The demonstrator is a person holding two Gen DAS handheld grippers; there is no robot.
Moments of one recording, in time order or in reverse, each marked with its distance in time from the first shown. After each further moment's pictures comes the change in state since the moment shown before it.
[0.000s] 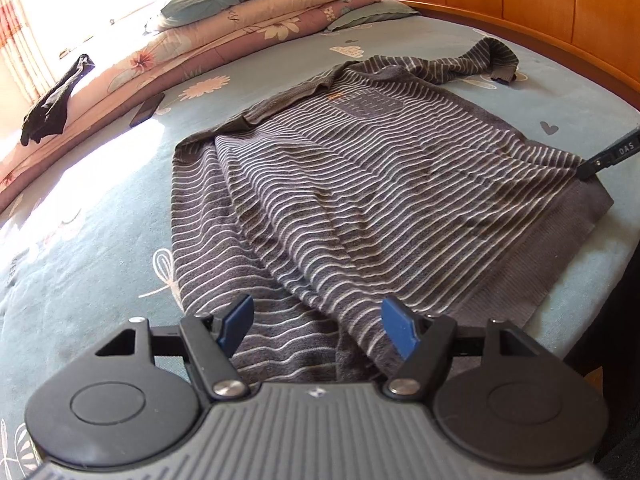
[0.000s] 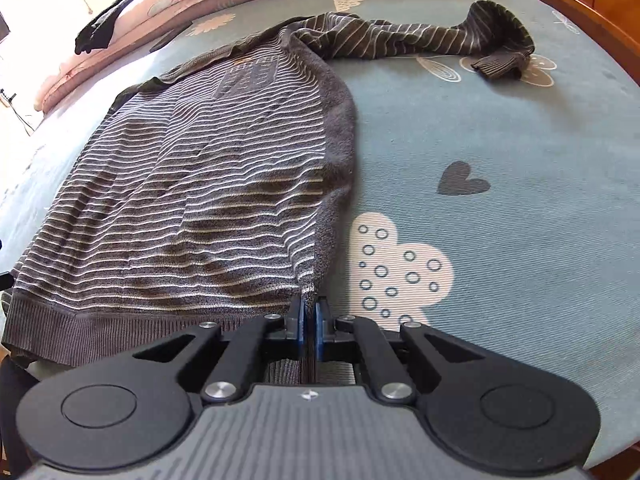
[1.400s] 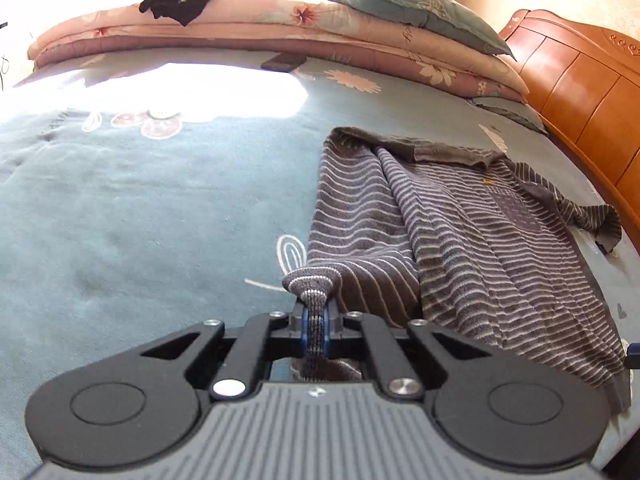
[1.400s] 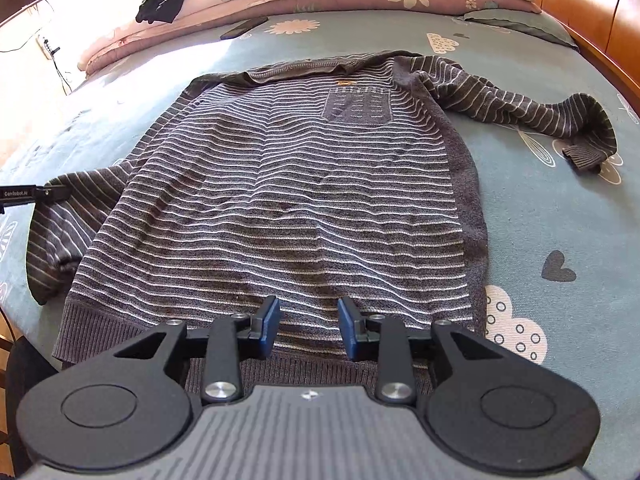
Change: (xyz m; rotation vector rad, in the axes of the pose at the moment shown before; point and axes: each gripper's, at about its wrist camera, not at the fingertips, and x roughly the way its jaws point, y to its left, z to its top) left arm 0.042 0.167 -0.014 -0.545 -0.082 -0.009; right arm 0.002 0.117 0.021 -0.197 -0.025 0.028
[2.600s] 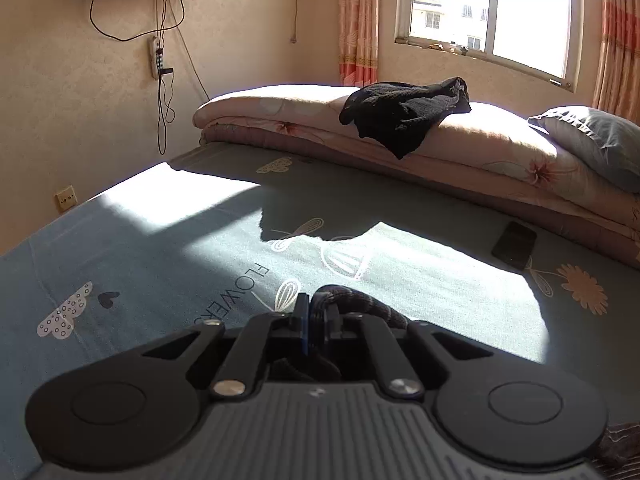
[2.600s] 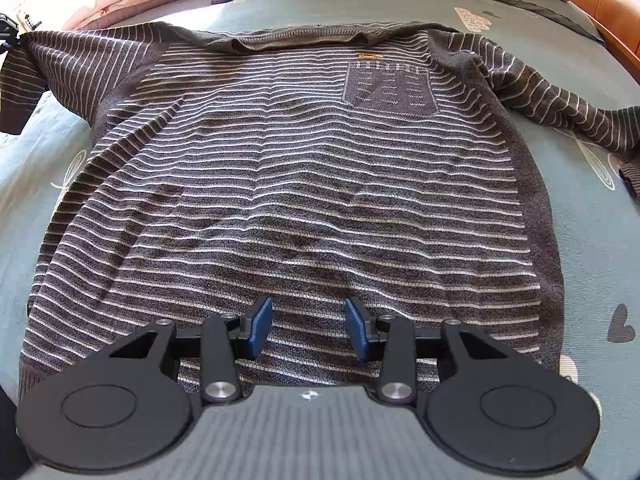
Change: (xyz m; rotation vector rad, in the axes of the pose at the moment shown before) left arm 0.078 0.164 0.249 -0.247 -0.230 0.516; right arm 0.097 0.024 0.048 -0.006 0.102 -0.039
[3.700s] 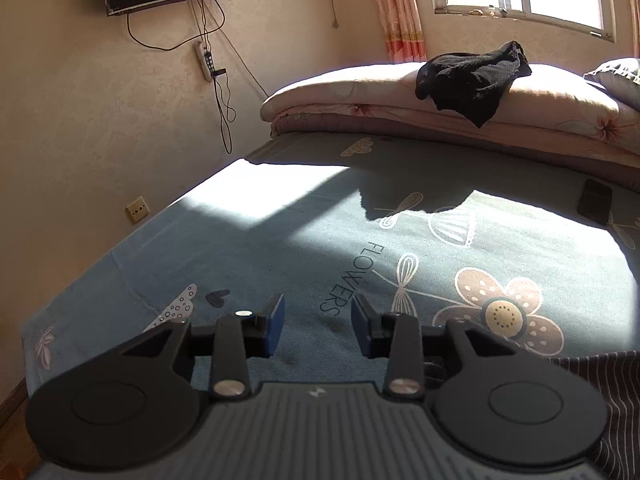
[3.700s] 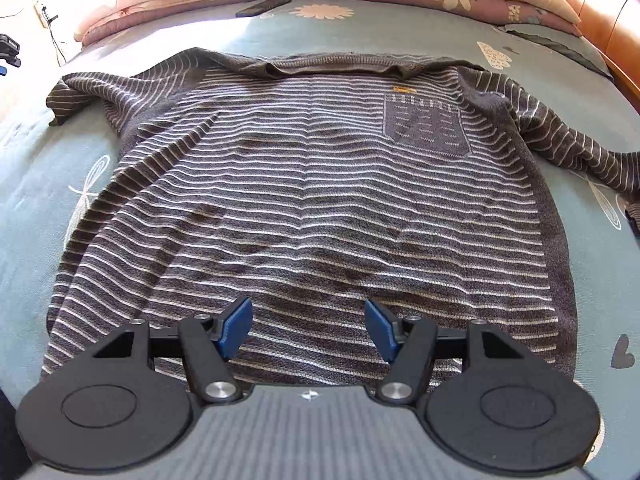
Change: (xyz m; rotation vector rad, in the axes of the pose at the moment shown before) left arm -0.033 0.069 -0.009 0.133 0.050 0.192; right arm -0.020 0.040 0.009 -0.066 -0.083 -0.008
